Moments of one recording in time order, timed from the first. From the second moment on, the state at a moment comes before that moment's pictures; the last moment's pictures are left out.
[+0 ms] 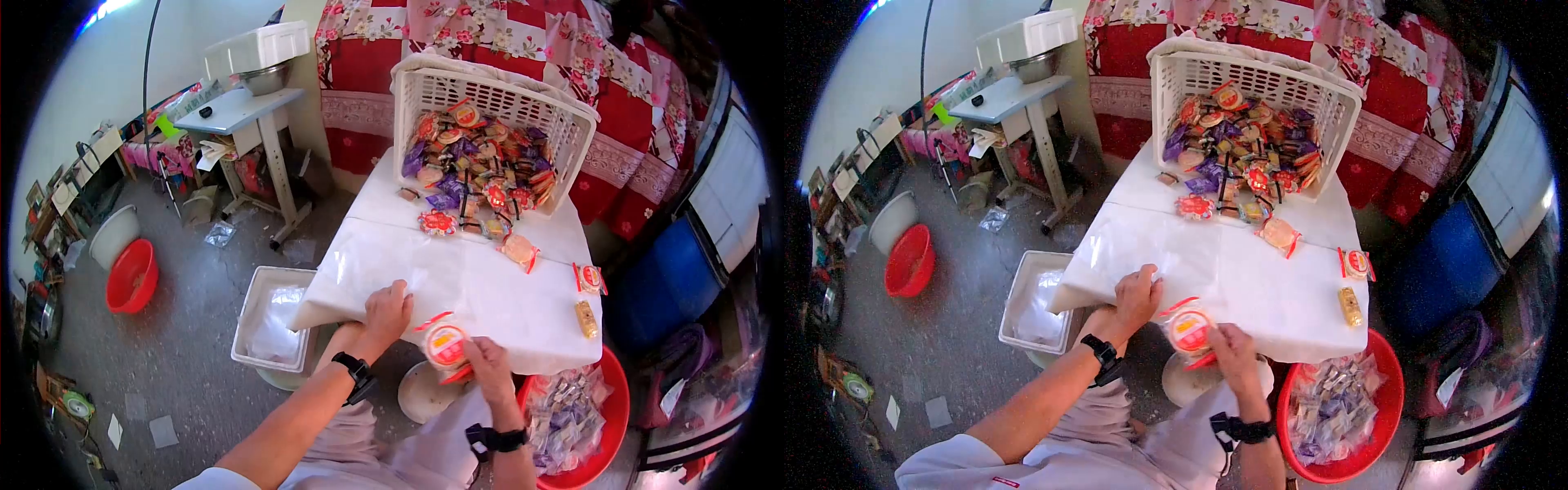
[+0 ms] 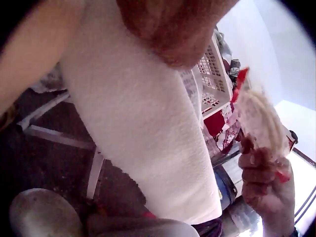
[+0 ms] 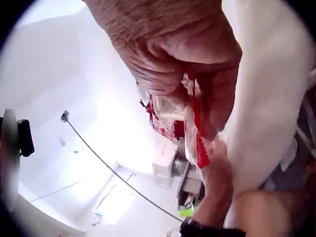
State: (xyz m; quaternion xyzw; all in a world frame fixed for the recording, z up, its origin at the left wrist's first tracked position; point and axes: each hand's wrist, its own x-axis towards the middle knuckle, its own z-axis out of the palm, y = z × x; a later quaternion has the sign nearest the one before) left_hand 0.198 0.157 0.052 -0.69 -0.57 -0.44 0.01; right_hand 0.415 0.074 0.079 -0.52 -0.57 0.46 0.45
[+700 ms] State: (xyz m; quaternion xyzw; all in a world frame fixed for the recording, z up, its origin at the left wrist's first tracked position) left_hand 0.194 0.154 0.059 -0.71 -0.54 -0.45 -0.01; right_hand 0.347 0.110 0.075 -0.51 -0.36 0.53 0.57
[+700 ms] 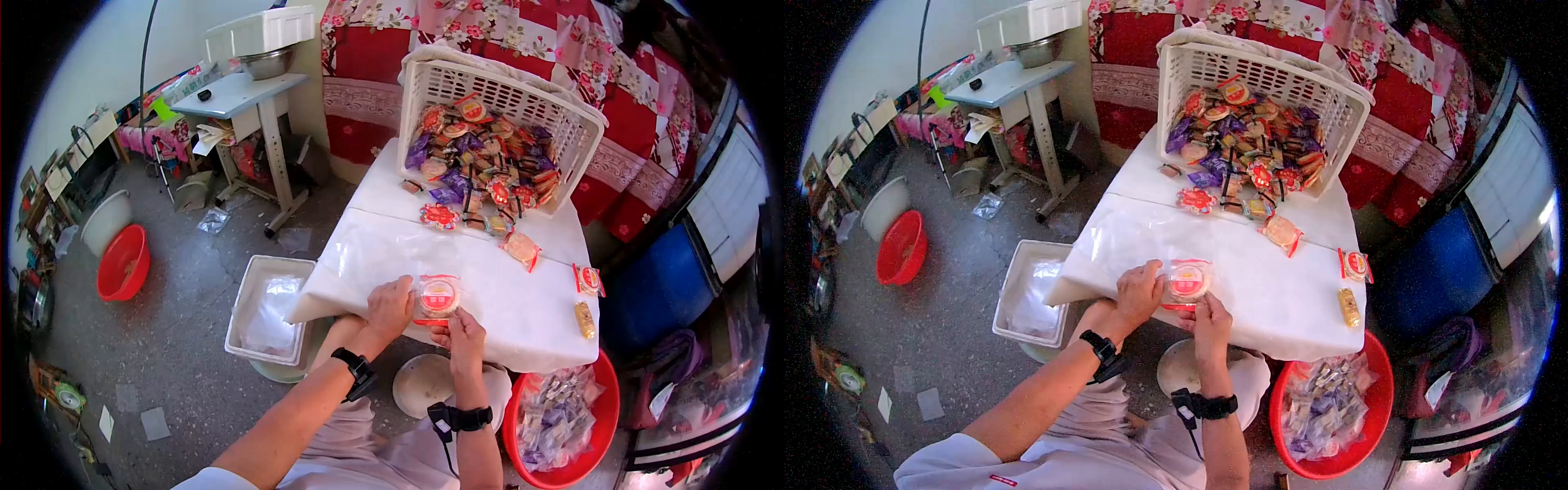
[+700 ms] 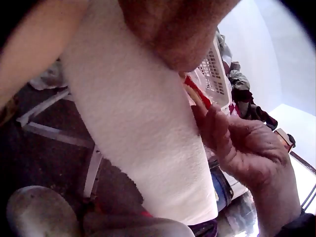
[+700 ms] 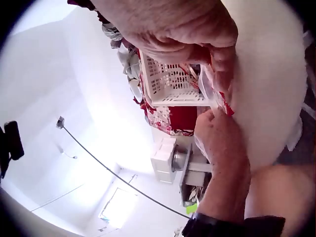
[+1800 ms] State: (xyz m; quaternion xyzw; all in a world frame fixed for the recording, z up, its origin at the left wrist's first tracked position) left_hand 0.194 0.153 0.062 -0.74 -0.55 -0.38 -0.02; right_hand 0.365 0.160 0.138 -0.59 -0.44 0.56 0.38
